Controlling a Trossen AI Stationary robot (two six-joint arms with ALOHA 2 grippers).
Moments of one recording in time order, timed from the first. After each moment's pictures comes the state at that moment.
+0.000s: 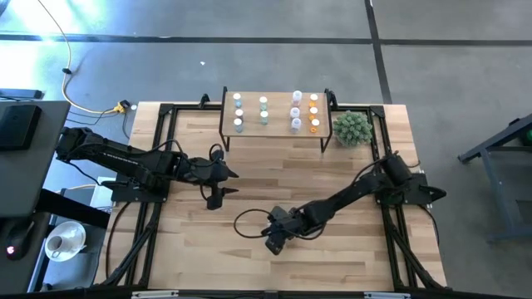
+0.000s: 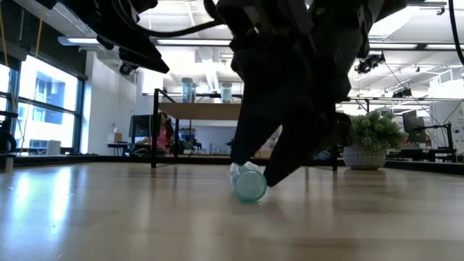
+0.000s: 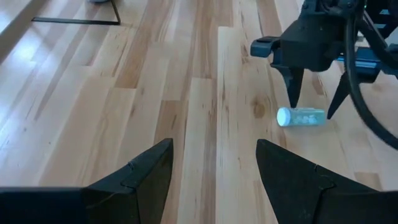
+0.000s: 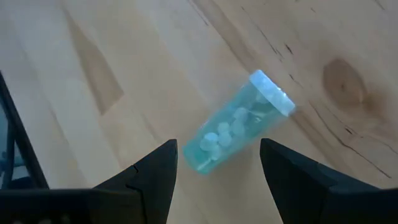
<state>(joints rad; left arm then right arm) -0.05 1.10 0.69 -0.24 -0.16 -0.14 0.41 2.02 1.29 -0.27 0.09 1.08</state>
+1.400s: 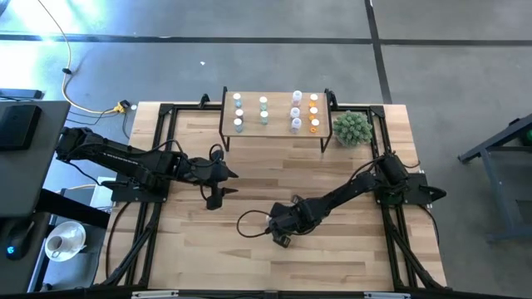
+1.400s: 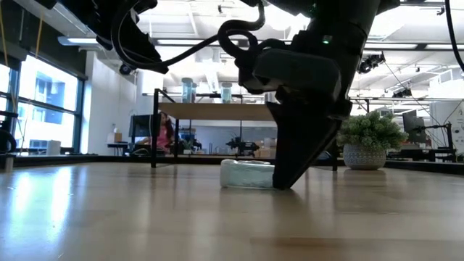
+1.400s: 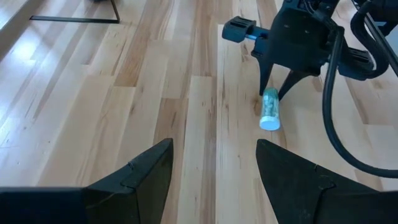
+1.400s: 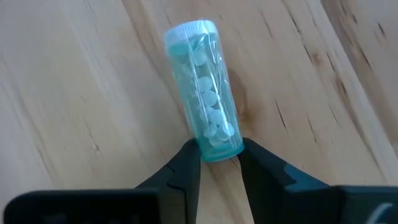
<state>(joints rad) -0.05 1.10 0.69 -0.25 -0.16 -0.14 0.38 2.05 1.35 -0.56 0.20 0.80</state>
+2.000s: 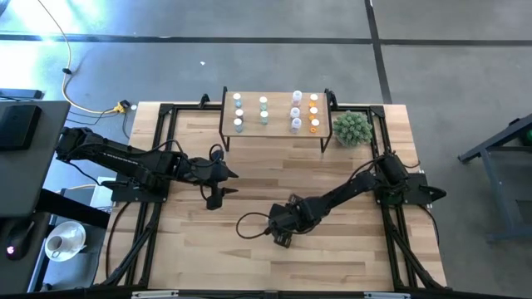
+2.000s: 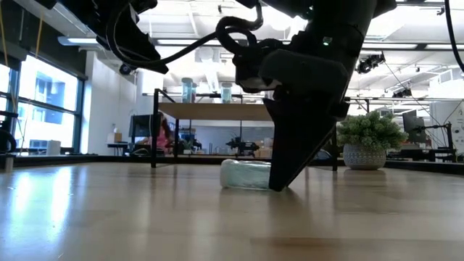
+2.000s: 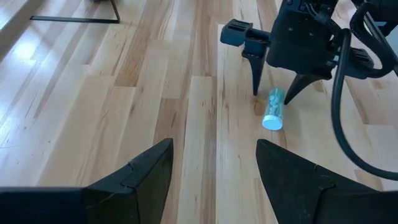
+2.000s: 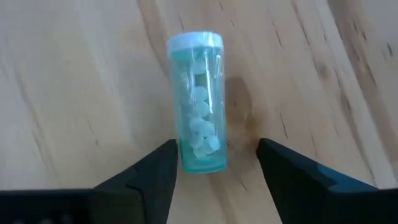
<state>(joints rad) -0.05 1.10 0.69 -0.25 -0.16 -0.14 0.37 2.05 1.35 -0.55 0.19 0.70</state>
